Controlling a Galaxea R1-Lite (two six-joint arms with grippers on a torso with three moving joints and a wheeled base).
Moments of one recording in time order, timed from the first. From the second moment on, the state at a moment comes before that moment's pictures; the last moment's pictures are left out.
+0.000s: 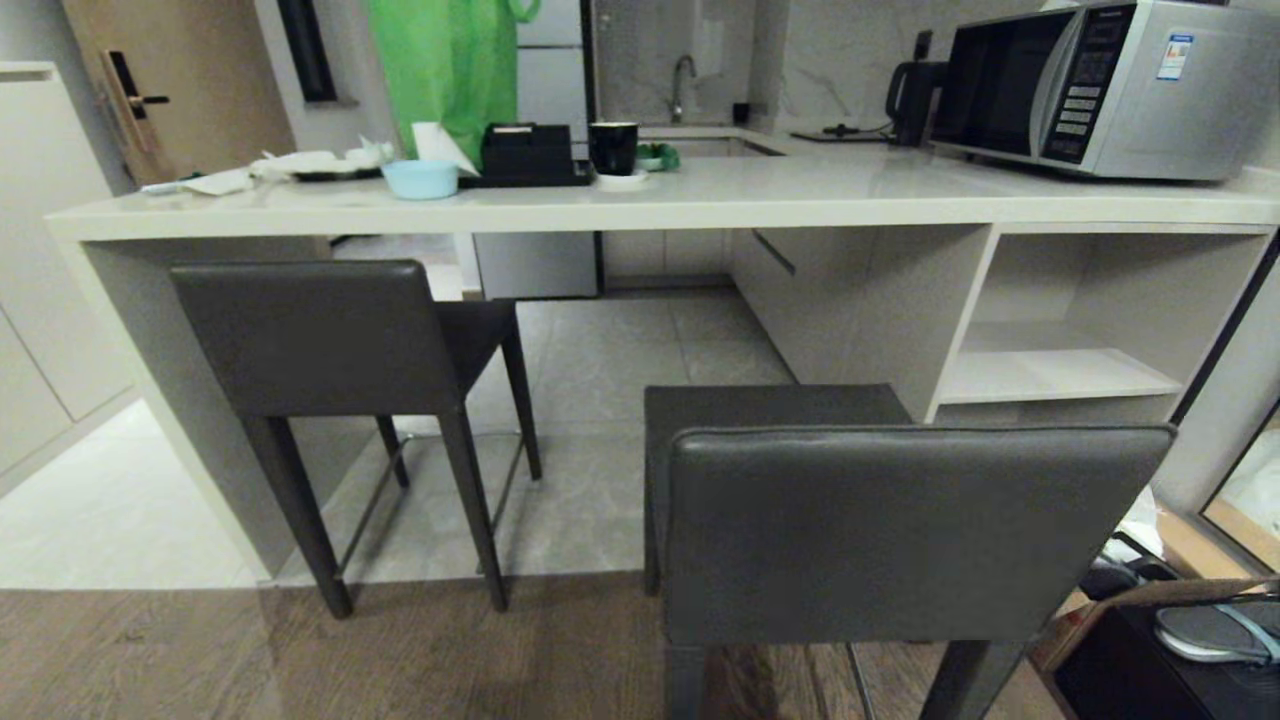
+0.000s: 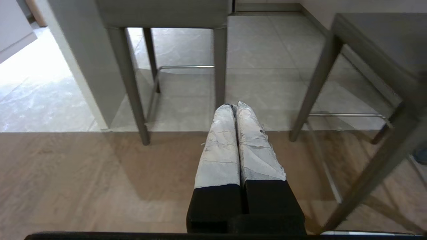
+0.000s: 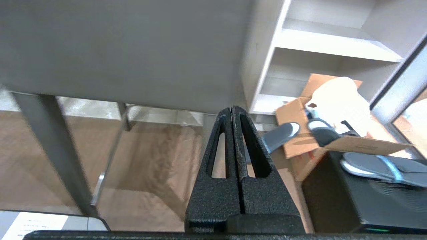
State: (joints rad) left arm 0.00 0.00 -0.01 0.04 0.00 0.02; right arm 0.00 0.00 -0.02 0.05 0.03 -0.14
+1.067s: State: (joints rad) left arm 0.00 0.00 -0.01 0.04 0.00 0.02; right arm 0.00 0.00 -0.02 0.05 0.03 -0.14
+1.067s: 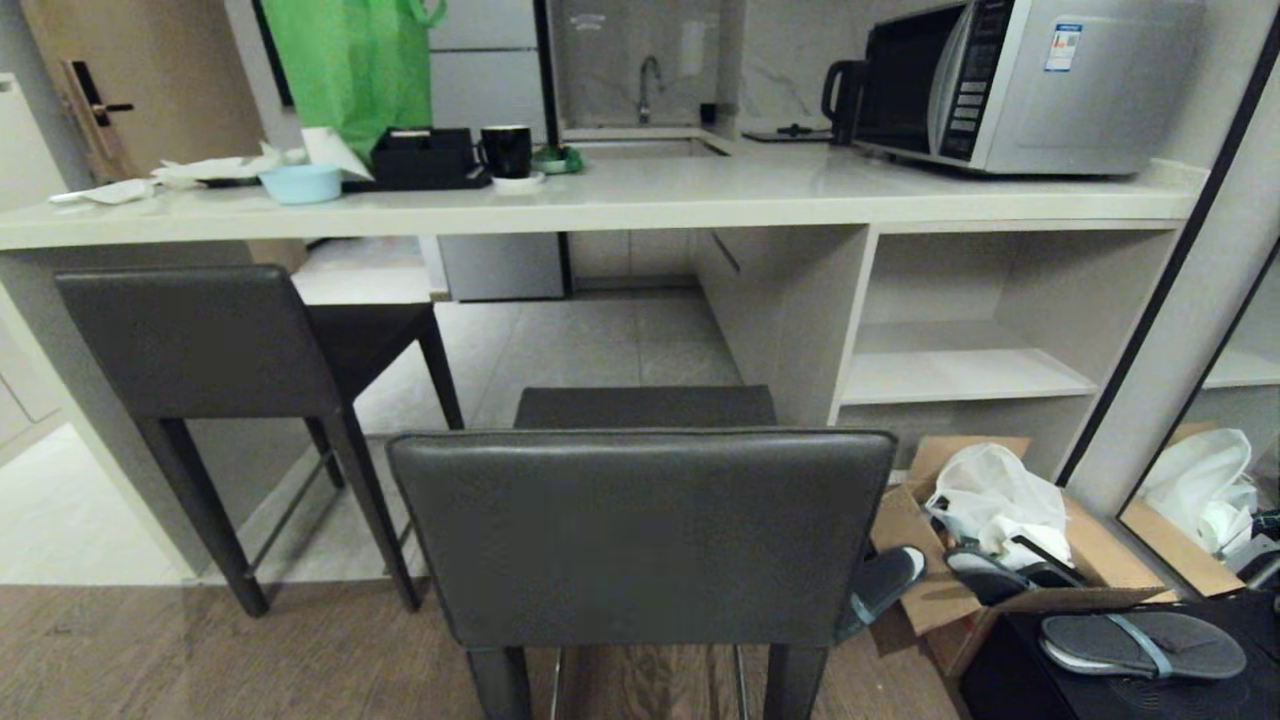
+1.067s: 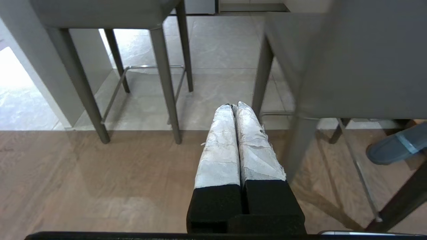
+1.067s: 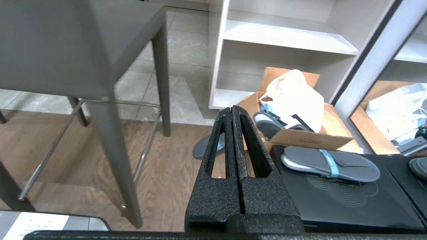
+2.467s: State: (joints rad) left arm -0.29 1.19 -0.24 -0.67 -0.31 -0.05; right arm 0.48 1.30 -0.38 -0.60 0.26 0.07
